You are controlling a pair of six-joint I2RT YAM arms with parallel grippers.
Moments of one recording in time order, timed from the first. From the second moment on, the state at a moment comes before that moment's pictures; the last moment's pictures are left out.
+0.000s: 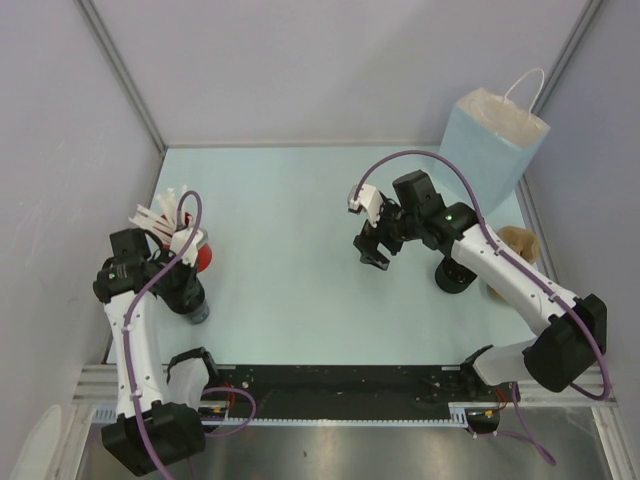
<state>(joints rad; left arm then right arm) 0.37 0.88 0.93 -1.18 0.44 0.72 0.59 1.37 1.25 -0.68 -0.40 -0.49</state>
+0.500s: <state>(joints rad) 0.37 0.82 0.93 -1.18 0.44 0.72 0.59 1.37 1.24 -0.68 -0.40 -0.49</state>
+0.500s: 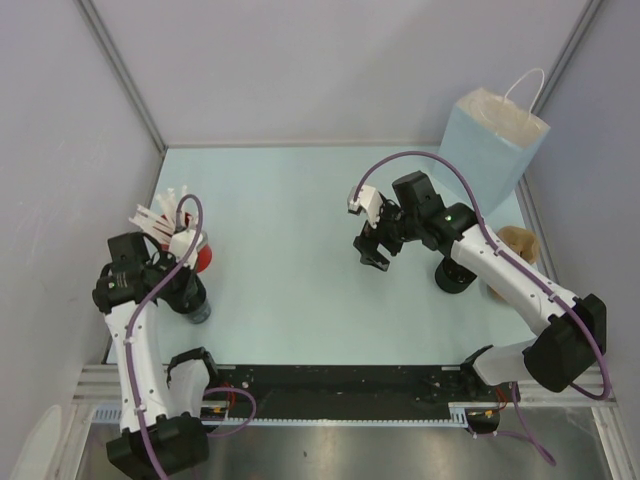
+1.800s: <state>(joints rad) 0.37 0.70 0.96 -1.18 0.43 0.73 0.59 1.37 1.24 -0.68 -0.40 -0.49</state>
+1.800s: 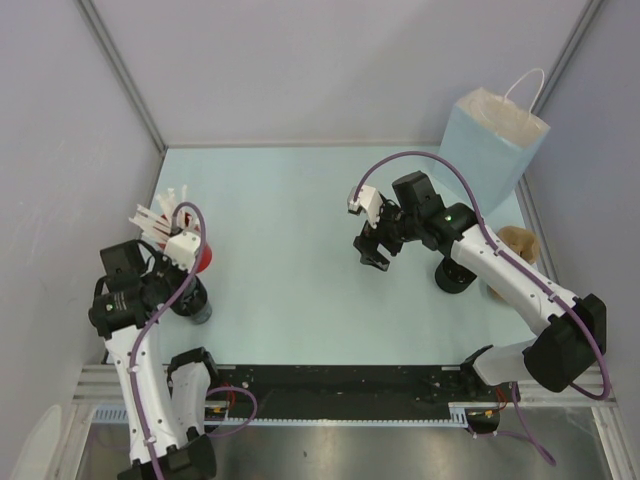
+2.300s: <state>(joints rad) 0.37 0.69 1.11 -1.21 0.43 0.73 0.59 1.37 1.24 -0.68 -0.40 -0.49</state>
